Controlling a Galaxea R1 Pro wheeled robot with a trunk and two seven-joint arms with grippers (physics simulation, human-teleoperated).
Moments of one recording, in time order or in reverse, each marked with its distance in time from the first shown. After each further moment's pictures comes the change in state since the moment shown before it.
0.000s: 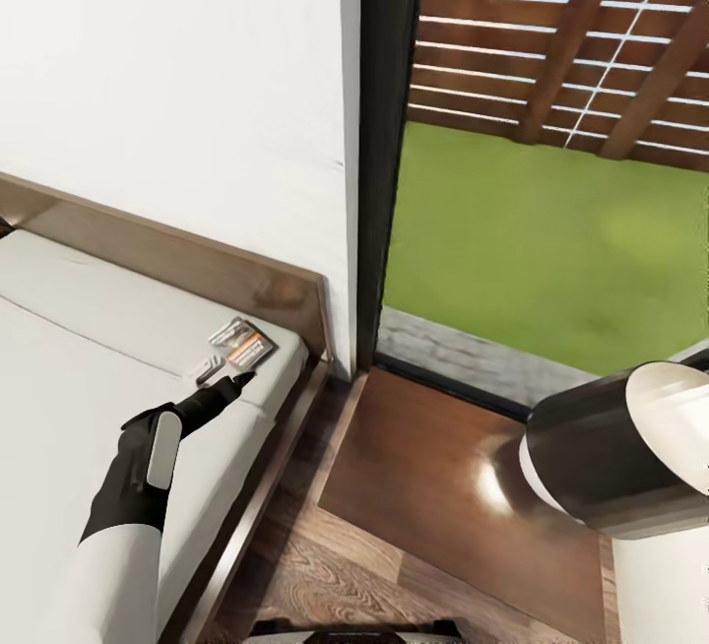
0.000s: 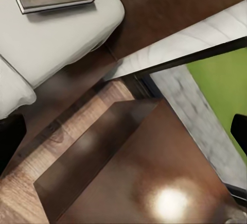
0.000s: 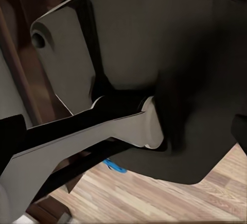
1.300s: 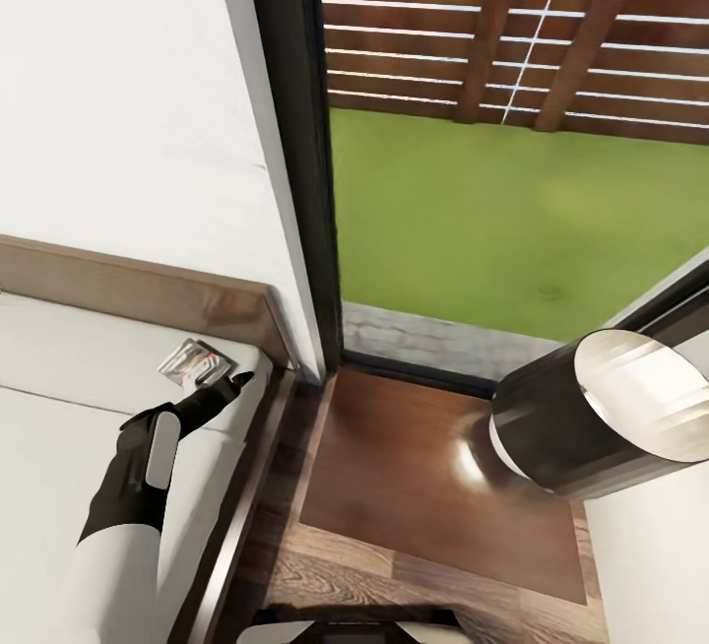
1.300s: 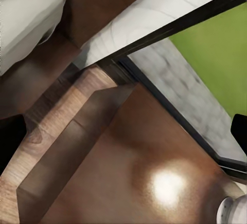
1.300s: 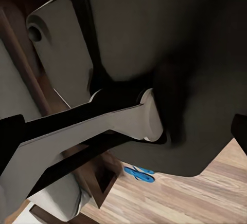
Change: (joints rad) left arm 0.000 0.003 0.002 0.000 0.003 0.000 0.000; right arm 0.000 0.000 0.001 -0.001 0.001 0.002 0.000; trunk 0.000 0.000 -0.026
